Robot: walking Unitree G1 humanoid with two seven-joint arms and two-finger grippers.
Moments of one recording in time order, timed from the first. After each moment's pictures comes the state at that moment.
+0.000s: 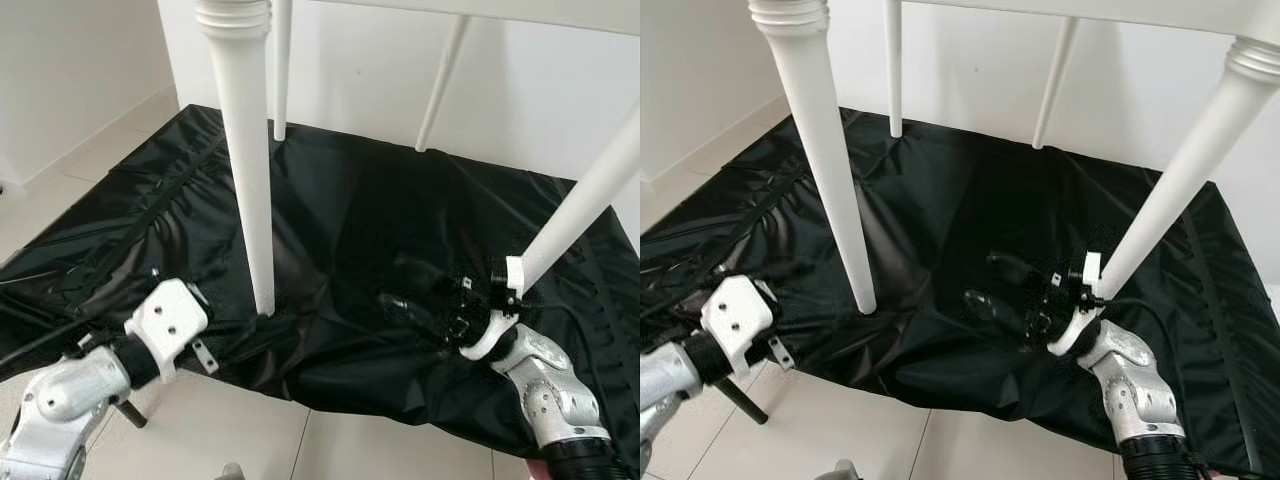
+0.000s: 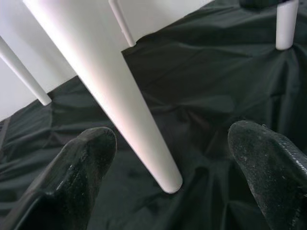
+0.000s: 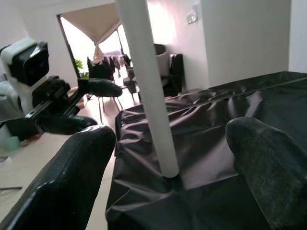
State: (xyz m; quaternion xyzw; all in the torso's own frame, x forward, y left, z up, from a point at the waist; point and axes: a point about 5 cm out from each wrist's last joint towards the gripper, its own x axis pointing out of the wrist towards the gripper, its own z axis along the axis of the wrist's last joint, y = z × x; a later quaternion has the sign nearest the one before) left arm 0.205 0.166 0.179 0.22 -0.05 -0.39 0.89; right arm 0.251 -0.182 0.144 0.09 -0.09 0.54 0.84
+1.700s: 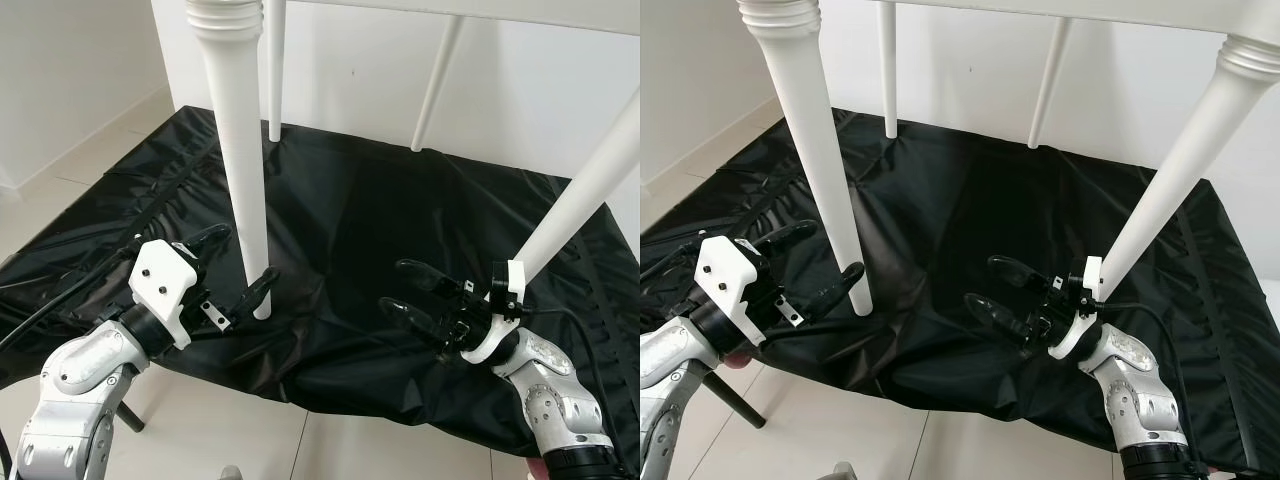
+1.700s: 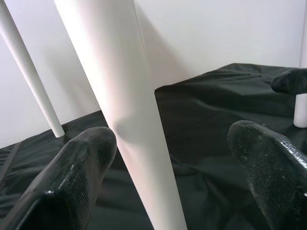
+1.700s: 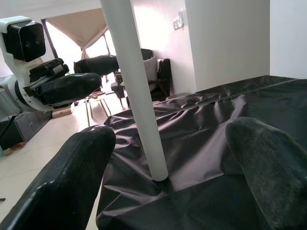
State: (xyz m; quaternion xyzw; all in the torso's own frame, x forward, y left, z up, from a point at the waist) left arm 0.220 0.160 0.201 0.13 -0.12 -0.35 0.92; right arm 0.248 -0.182 0.147 0.09 -0.10 0.51 0.85
